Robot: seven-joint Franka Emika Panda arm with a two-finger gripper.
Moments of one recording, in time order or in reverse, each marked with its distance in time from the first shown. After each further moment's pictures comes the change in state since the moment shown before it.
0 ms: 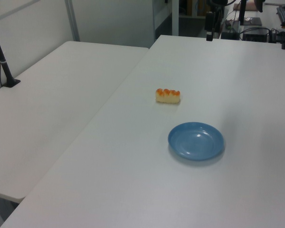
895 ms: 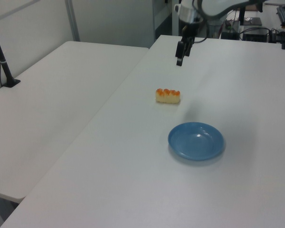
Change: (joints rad) arm -0.001 0.271 0.002 0.011 0.000 0.414 -0.038
